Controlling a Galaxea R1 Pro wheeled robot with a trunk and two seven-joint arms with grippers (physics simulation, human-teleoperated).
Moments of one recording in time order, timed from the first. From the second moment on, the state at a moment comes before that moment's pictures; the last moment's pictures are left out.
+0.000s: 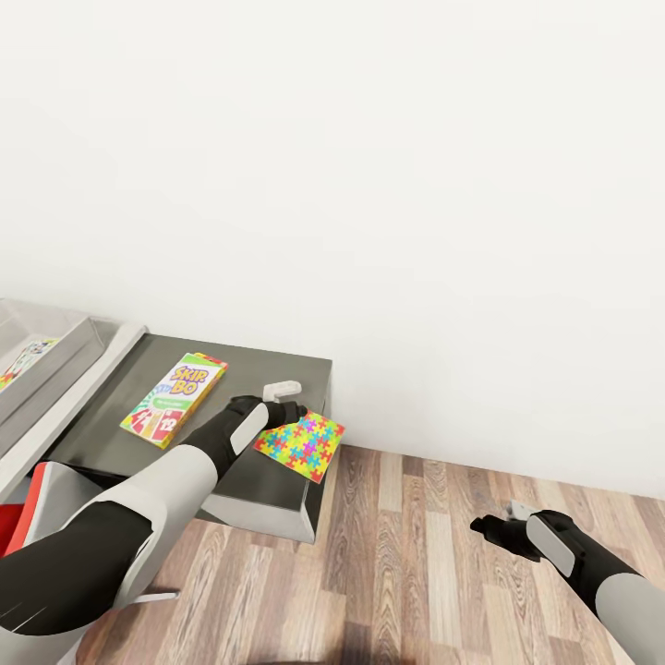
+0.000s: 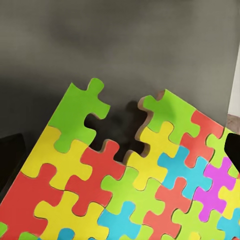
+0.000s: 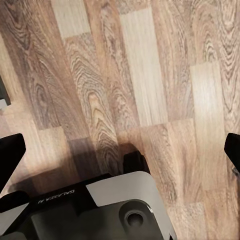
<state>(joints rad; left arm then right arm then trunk) -1.10 -0.09 -0.38 -0.38 0.62 0.47 0.12 -0.70 -0.35 0.43 -0.45 -0.90 0.51 -0.05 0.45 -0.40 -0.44</state>
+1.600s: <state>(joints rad) -1.09 -0.02 -0.39 -0.54 0.63 0.39 0.13 -0.70 -0.33 0.43 -0.45 -0.90 0.51 -0.05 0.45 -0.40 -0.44</state>
